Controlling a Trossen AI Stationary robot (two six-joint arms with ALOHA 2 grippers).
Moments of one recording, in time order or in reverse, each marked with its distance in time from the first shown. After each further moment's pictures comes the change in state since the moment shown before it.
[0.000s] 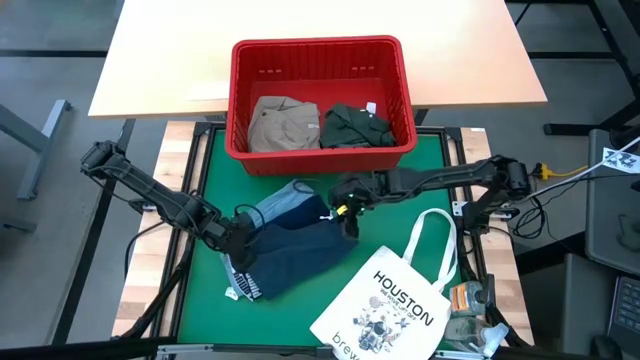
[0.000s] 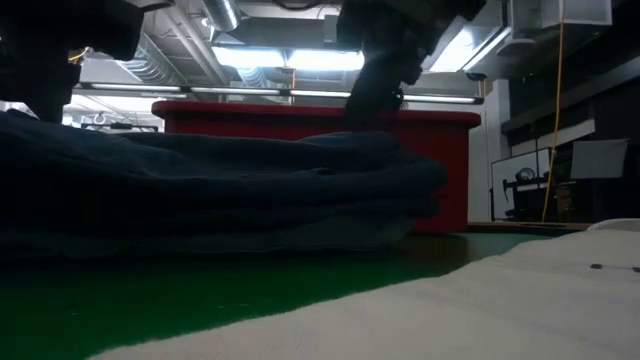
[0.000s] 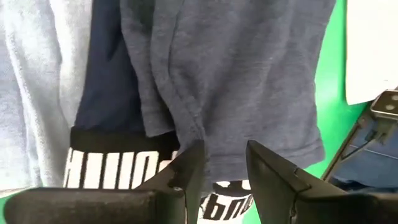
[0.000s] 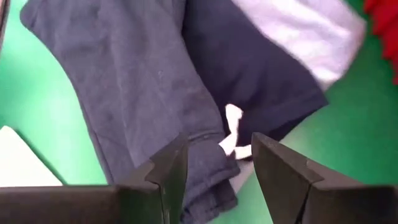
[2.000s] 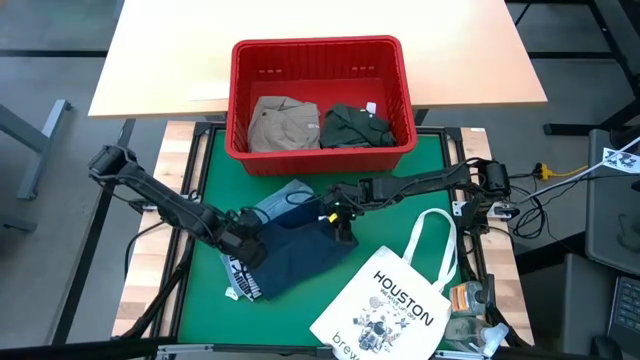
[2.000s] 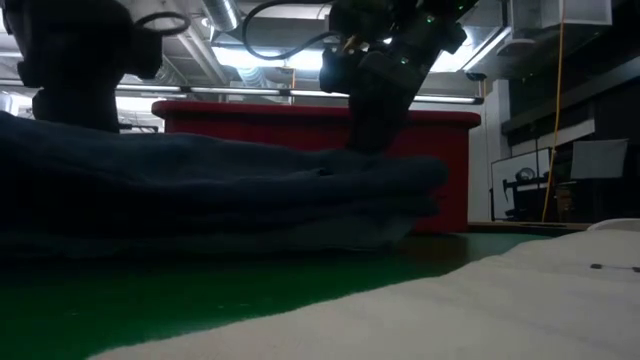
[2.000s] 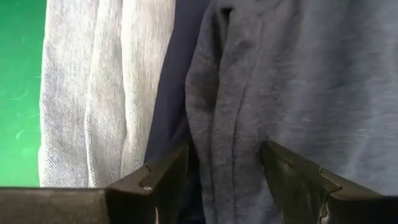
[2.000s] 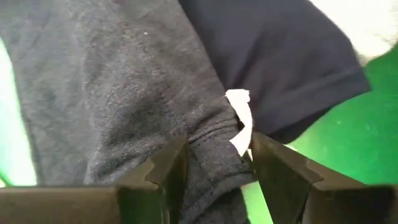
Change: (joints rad) left arm 0.003 0.162 0.000 -0.005 -0.271 0.045; right arm 0.001 0.145 -0.002 0.033 0.017 -0.054
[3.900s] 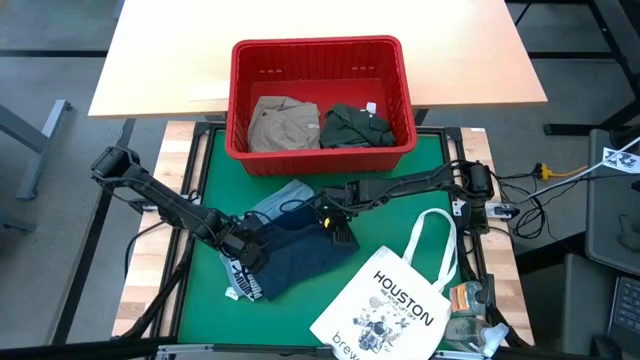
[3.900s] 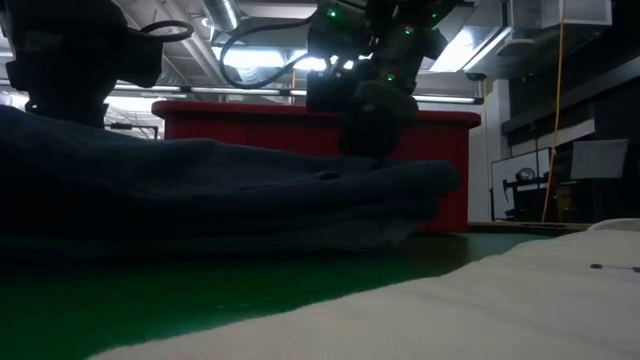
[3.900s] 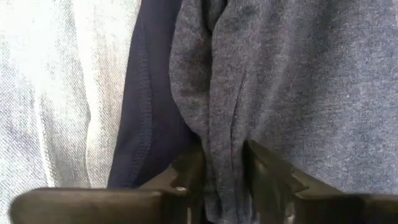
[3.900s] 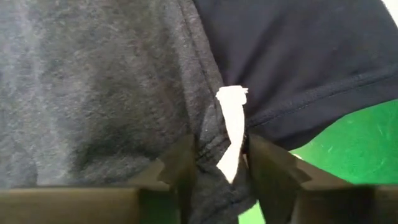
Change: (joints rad) left arm -0.007 0.037 0.000 0.048 0.088 0.009; right arm 0.000 0.125 0.123 -0.142 0.030 -0.100
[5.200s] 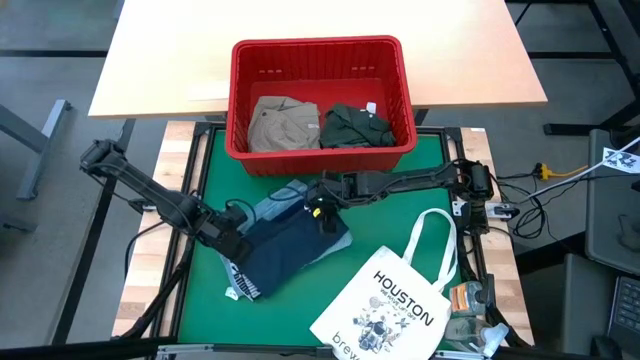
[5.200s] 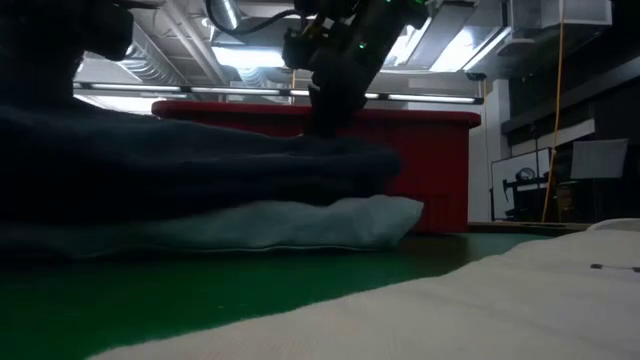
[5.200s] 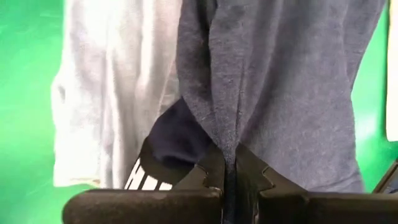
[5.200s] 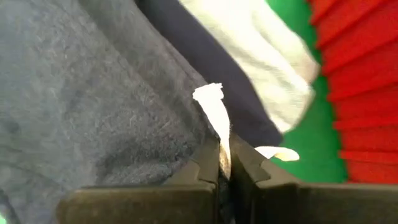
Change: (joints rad) left arm -0.034 -0.242 0.003 -0.188 0.030 -0.165; right arm -0.001 0.002 0.157 0.012 0.187 -0.005
